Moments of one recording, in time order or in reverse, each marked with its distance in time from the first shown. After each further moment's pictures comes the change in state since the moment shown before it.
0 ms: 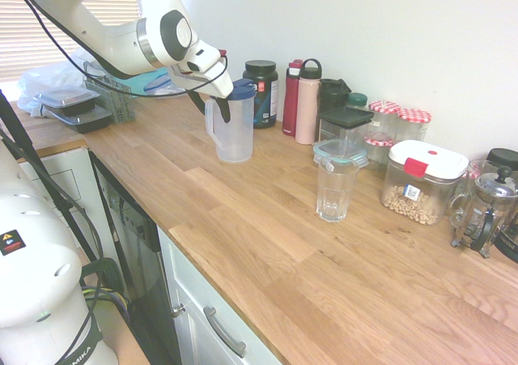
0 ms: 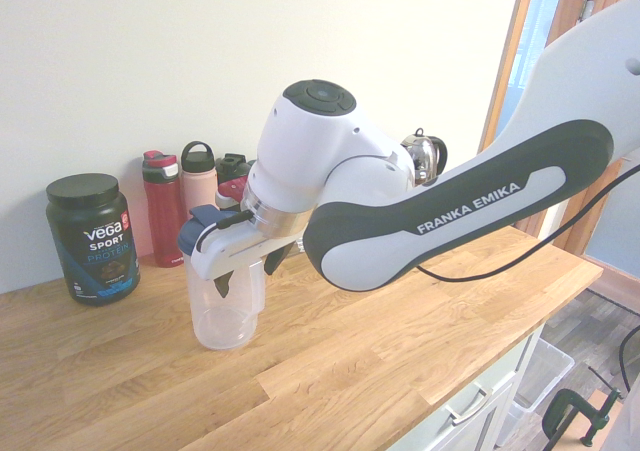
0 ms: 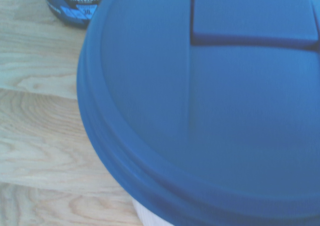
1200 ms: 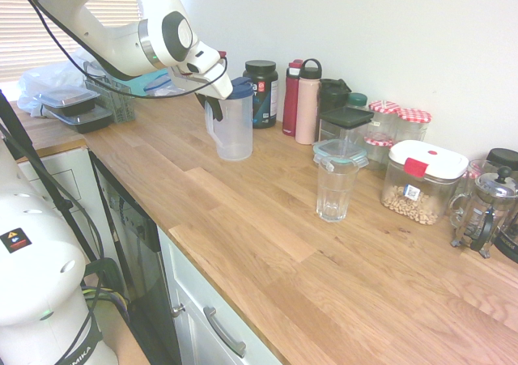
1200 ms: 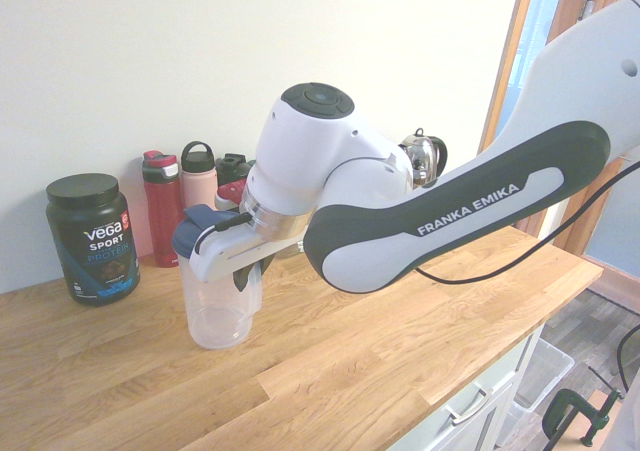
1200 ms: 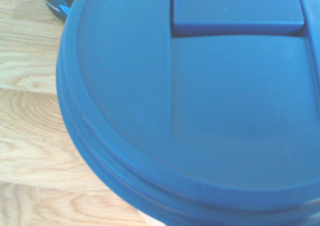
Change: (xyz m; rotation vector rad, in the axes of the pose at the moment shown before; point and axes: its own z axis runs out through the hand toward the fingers) arm -0.002 0.002 0.002 -0.001 -0.006 0.012
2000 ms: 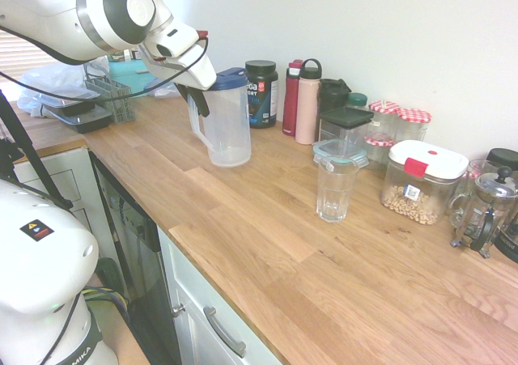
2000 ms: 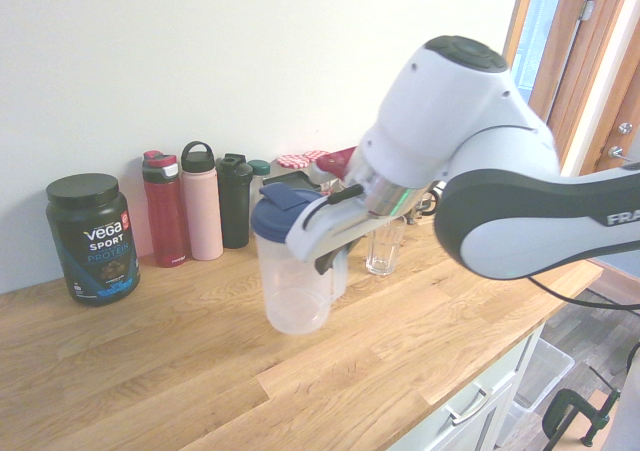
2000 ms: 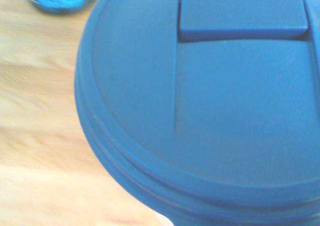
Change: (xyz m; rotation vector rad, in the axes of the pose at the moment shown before) arm 0.004 0.113 -0.099 -0.012 0.027 0.031
